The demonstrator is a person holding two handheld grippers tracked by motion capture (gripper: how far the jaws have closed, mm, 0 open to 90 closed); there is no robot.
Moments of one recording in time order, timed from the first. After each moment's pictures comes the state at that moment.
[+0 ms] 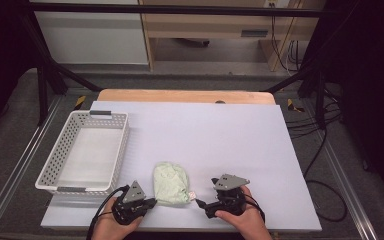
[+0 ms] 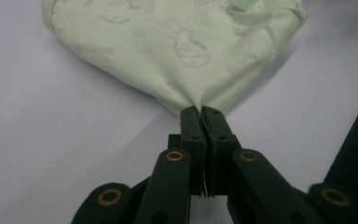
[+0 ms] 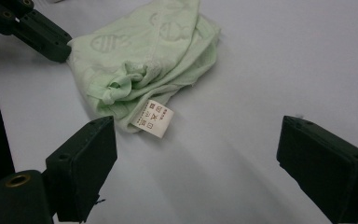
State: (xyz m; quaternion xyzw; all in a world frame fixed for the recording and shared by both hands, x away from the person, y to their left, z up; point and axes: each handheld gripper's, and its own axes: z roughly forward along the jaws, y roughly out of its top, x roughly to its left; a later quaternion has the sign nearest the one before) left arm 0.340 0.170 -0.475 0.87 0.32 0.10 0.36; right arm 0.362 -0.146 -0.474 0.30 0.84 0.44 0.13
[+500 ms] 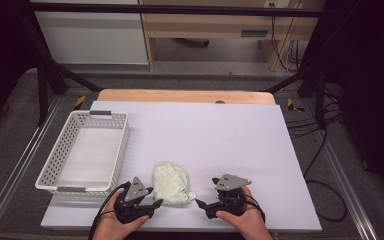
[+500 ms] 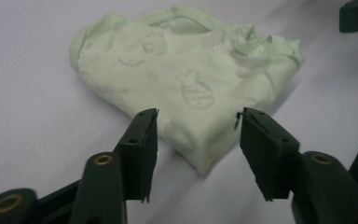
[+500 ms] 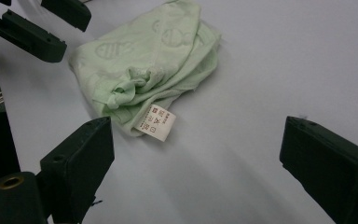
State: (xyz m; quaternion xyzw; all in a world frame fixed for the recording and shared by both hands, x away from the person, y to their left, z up) left arm 0.344 0.157 -0.458 0.85 0.33 0.15 0.38; right arm 0.361 -0.147 -0.473 0.30 0.83 0.45 0.13
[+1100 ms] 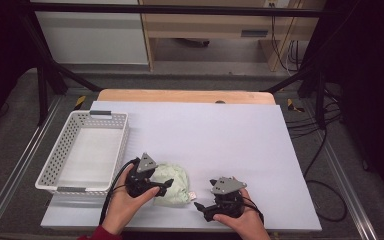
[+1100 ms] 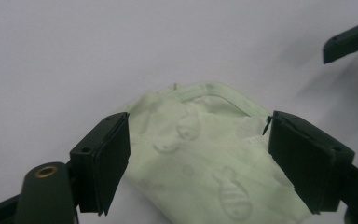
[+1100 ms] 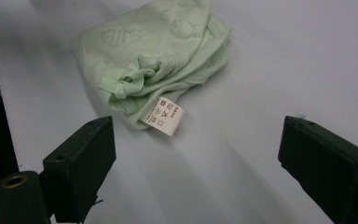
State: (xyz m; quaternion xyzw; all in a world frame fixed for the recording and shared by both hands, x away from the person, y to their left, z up) left arm 0.398 0.133 -0.432 0.83 0.37 0.16 0.38; right arm 0.357 -0.140 -0.476 0.28 0.84 0.43 0.14
